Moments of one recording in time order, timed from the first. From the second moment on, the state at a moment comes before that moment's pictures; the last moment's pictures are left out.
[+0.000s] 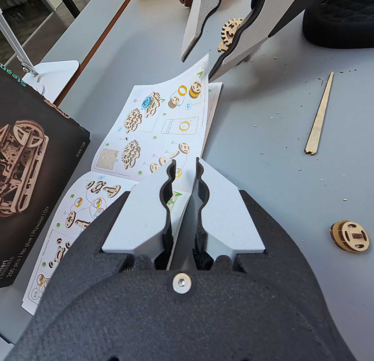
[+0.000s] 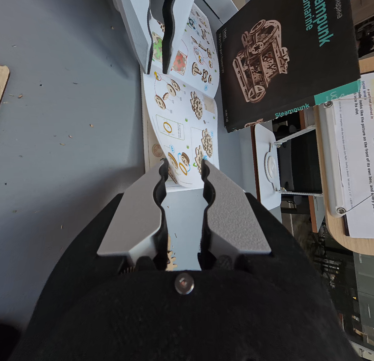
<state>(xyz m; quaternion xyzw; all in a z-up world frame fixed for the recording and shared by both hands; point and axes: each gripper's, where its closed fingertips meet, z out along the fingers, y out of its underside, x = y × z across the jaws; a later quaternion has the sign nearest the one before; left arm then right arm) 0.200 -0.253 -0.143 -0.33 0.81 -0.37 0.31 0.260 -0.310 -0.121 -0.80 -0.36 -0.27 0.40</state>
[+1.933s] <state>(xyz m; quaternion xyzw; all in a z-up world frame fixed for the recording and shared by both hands) 0.160 -0.182 -0.076 -0.58 0.52 -0.40 0.48 0.211 -0.183 -0.104 -0.86 -0.19 -0.09 0.47</state>
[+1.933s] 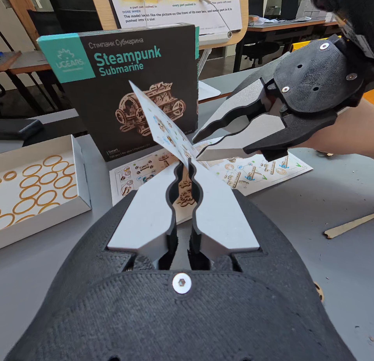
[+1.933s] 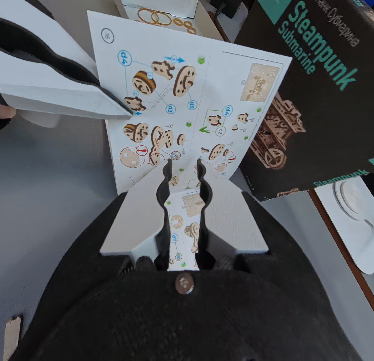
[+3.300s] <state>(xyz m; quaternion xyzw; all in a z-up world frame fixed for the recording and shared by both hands) 0.109 -0.119 -0.162 -0.54 0.75 -0.24 0.30 0.209 -0.195 -0.159 -0.93 -0.15 -0.02 0.34</state>
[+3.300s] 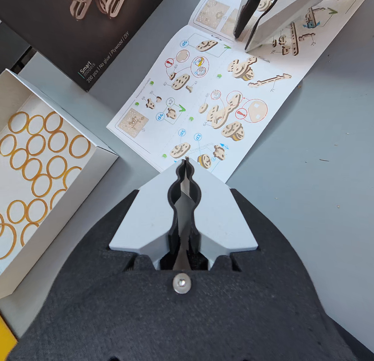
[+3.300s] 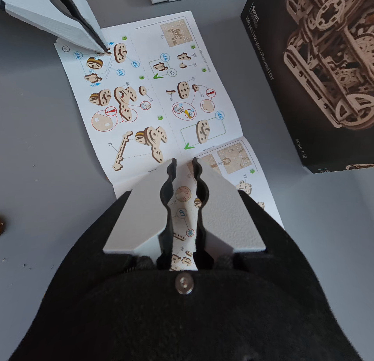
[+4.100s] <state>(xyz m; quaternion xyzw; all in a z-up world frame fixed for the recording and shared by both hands) 0.120 -0.088 -0.111 -0.52 0.67 -0.24 0.47 0.076 -0.288 -0.140 -0.83 -0.36 0.13 0.41</state>
